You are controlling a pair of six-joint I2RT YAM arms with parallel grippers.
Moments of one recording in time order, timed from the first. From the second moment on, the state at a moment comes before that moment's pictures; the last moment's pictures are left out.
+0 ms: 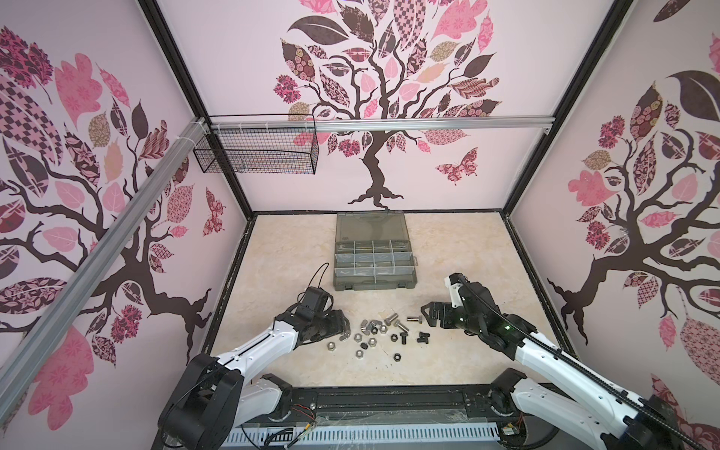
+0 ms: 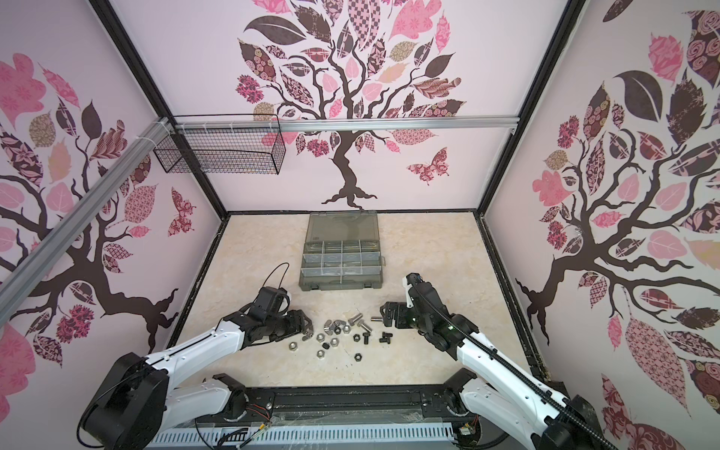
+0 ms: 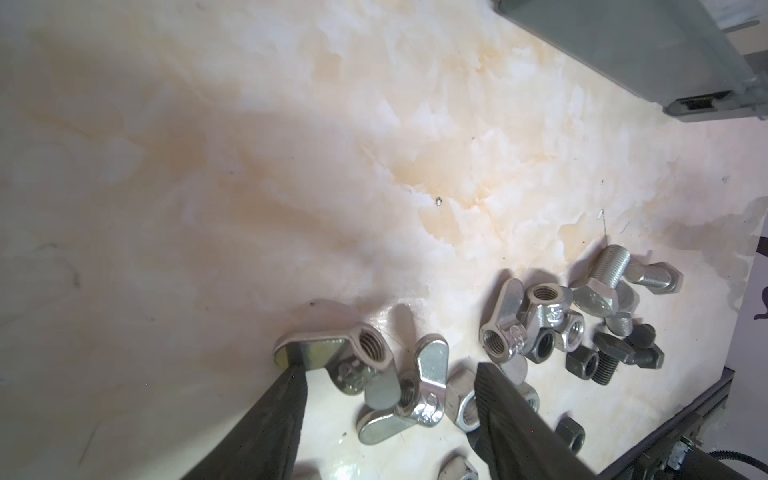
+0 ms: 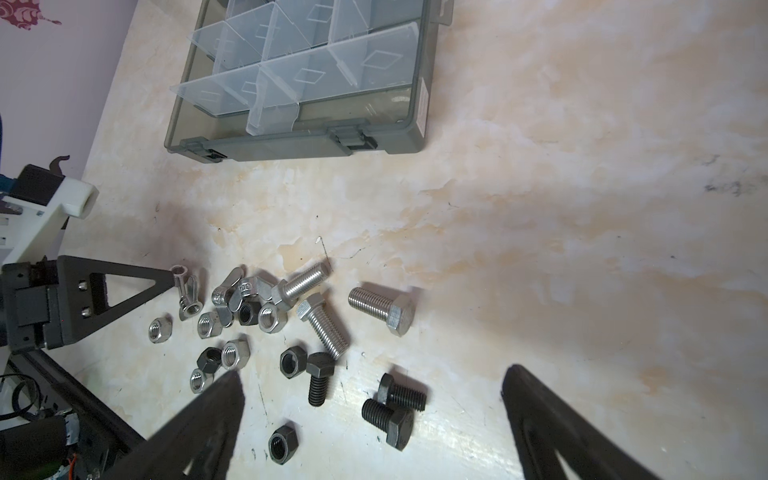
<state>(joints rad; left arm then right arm) -0.47 1.20 0.48 -0.32 0.23 -0.70 0.57 0.88 0.54 -0.41 -0.08 0.56</state>
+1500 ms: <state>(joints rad) -0.49 1.30 0.54 -0.37 0.16 -0.56 0.57 0.84 0.51 -0.41 -0.08 0.61</state>
